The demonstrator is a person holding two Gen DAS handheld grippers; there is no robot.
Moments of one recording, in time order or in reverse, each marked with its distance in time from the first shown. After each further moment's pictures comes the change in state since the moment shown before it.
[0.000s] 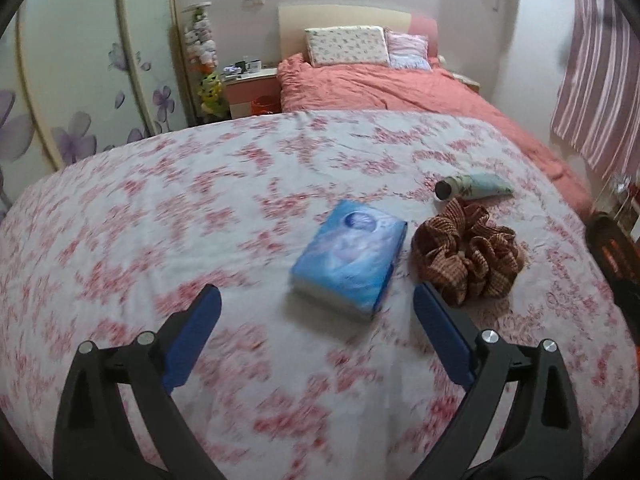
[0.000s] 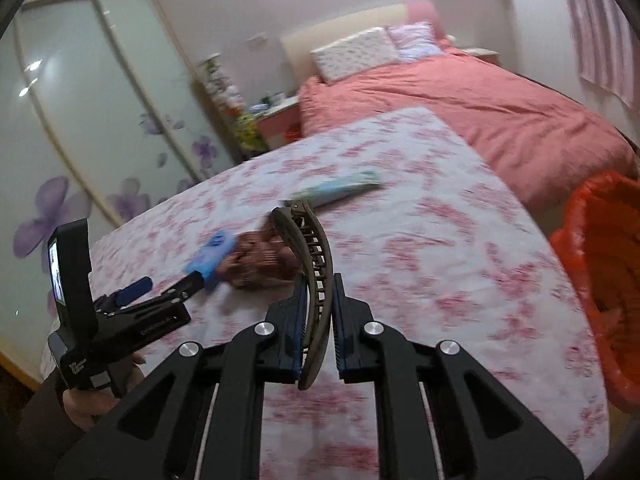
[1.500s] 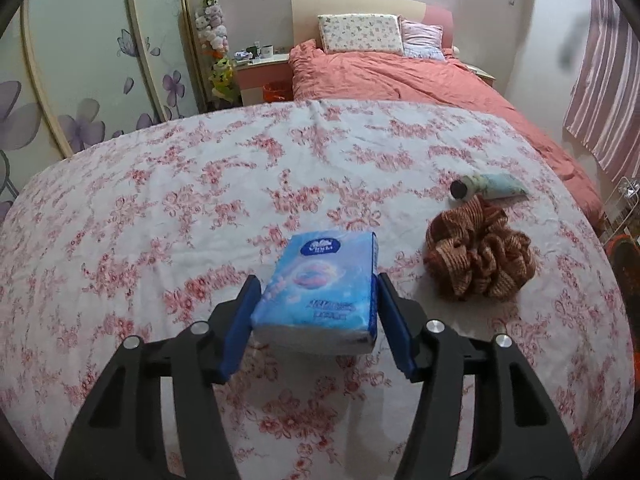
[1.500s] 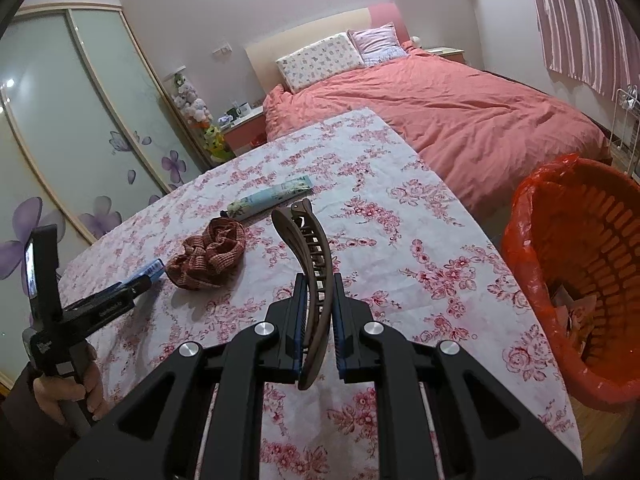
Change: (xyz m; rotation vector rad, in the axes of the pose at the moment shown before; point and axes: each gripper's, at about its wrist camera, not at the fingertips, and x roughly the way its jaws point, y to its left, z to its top) left arm 0.001 0.008 0.002 -0.046 0.062 0.028; right arm -0.015 -0.037 -0.006 0.033 -0.042 -0.065
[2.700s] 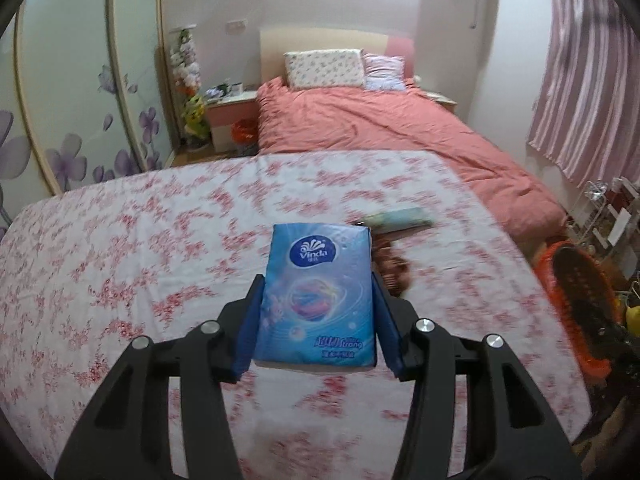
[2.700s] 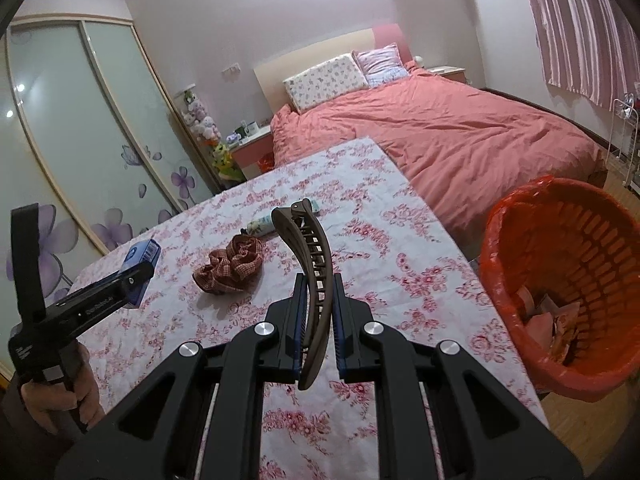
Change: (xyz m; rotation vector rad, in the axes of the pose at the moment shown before) left arm -0.097 -0.050 0.003 0.050 -0.146 -0.116; right arm -0.053 -0.004 0.002 -0.002 -0.081 0.015
